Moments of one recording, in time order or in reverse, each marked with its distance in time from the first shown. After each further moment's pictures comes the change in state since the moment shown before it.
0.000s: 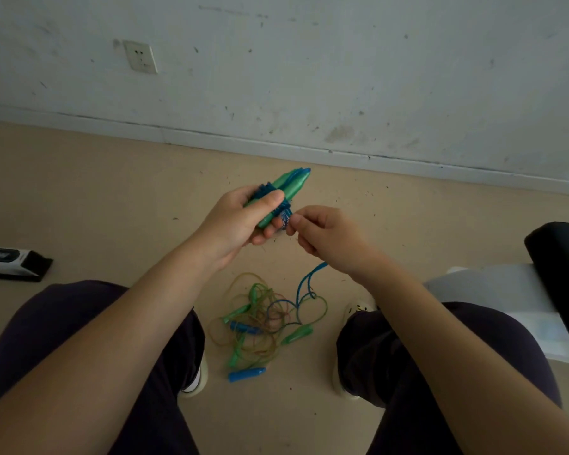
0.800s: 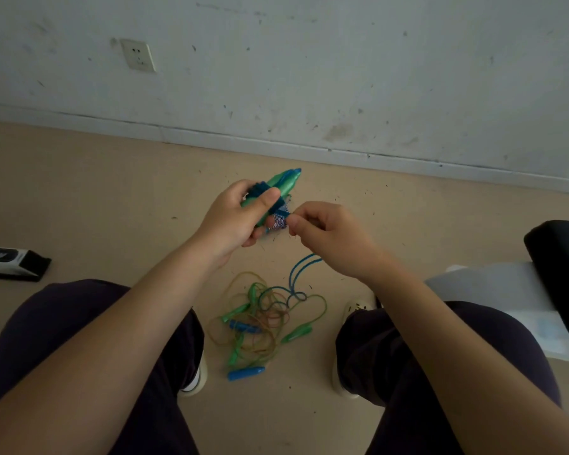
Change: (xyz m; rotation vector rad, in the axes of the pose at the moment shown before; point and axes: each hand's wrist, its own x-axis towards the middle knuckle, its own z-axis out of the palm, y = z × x) left_hand 0.005 -0.005 0.002 0.117 0.173 -0.017; right_hand -0.012 -0.016 -0.006 -0.152 0.000 -0.119
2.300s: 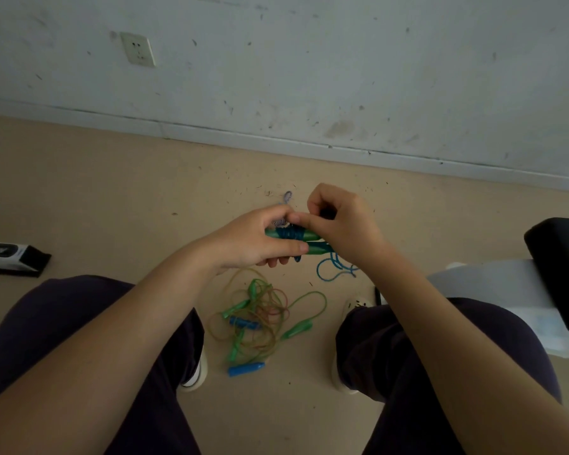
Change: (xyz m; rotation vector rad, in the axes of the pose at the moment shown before) left_hand -0.013 -0.002 -0.002 0.357 -0.502 0.002; right_hand 0.011 0.024 -0.005 -0.017 0.176 -0.150
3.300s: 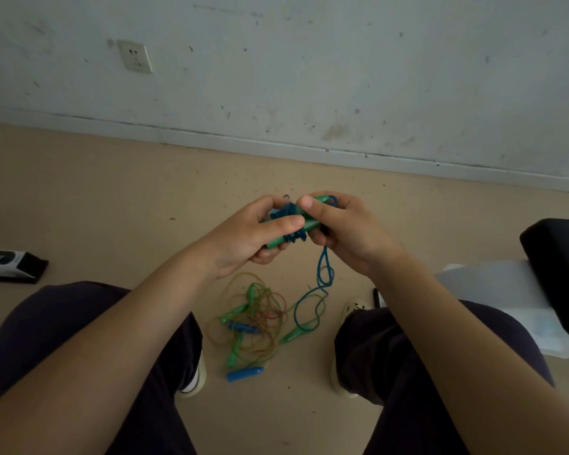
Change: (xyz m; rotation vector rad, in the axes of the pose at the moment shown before) left_hand 0.008 0.000 0.002 -0.407 0.046 0.040; right_hand 0.000 -0.009 -0.008 0.745 -0.163 0.262
